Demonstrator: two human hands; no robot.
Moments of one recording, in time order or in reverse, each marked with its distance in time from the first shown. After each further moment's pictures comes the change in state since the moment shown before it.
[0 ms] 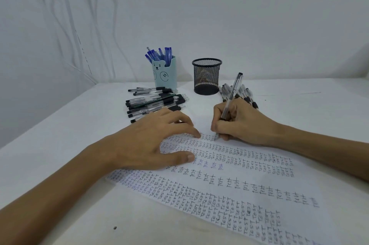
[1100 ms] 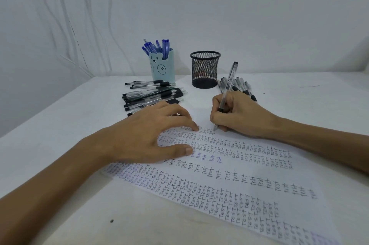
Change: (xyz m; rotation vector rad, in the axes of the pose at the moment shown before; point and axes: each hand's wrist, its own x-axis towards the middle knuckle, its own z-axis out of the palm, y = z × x) left_hand 0.001 -0.003 0.001 -0.003 0.004 0.013; right_hand 0.001 -0.003 0.002 -0.088 0.042 0.041
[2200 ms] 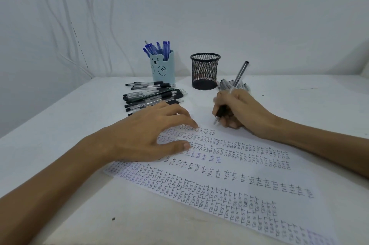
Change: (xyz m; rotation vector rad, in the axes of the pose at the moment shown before) left_hand -0.001 -0.001 -0.001 -0.018 0.018 0.001; right_hand 0.006 0.005 0.001 0.269 0.135 0.123
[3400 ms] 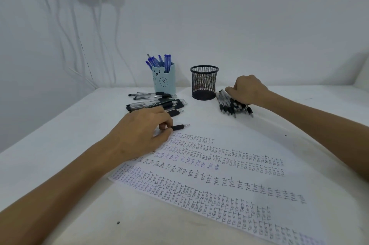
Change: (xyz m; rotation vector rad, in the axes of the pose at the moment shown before) left_hand 0.001 -0.020 0.008 0.173 0.287 -0.246; right_hand 0.097 0.019 -0.073 -0.989 0.300 0.183
